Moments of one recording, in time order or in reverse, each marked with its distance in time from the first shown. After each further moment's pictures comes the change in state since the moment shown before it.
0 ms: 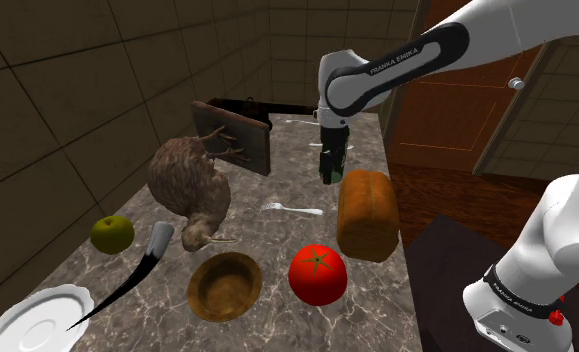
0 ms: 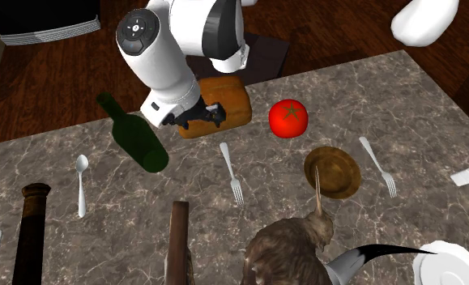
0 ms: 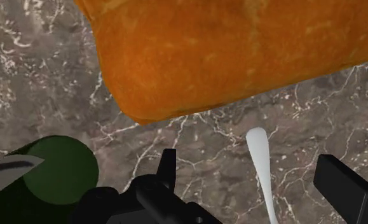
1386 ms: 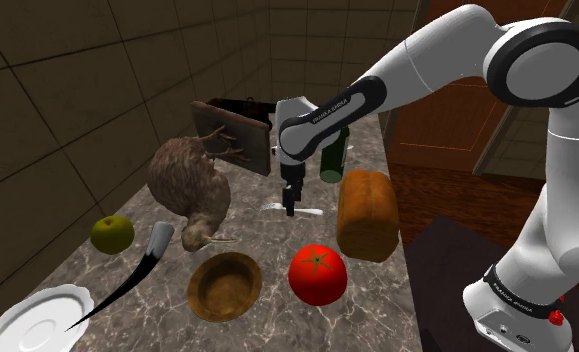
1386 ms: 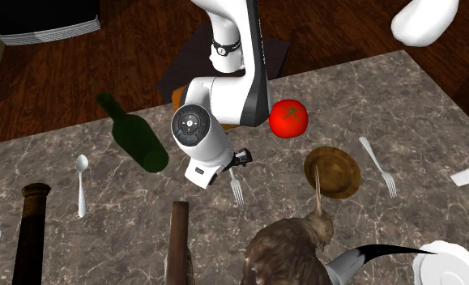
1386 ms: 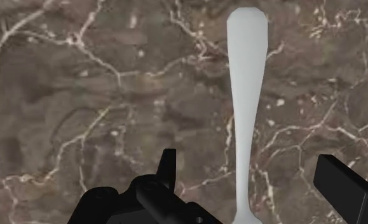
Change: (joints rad) arm 0.063 0.378 0.082 0.236 0.047 0.148 -0.125
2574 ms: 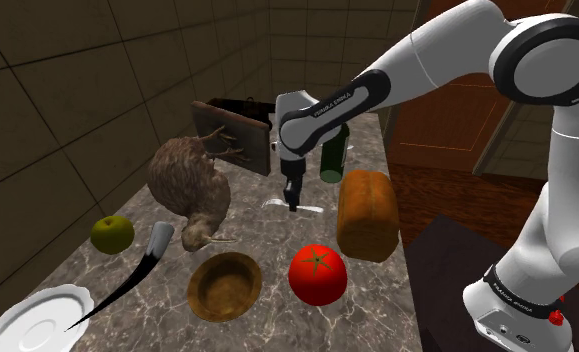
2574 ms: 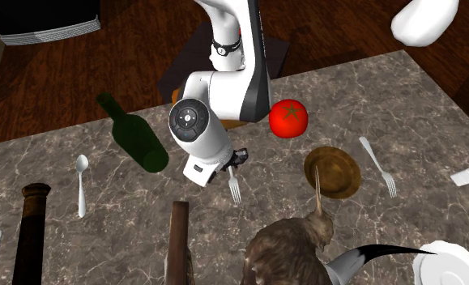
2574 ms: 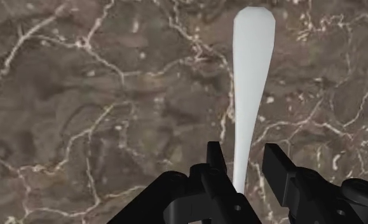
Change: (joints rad) arm -0.001 -0.025 -0.001 0.007 -0.002 -0.031 0.004
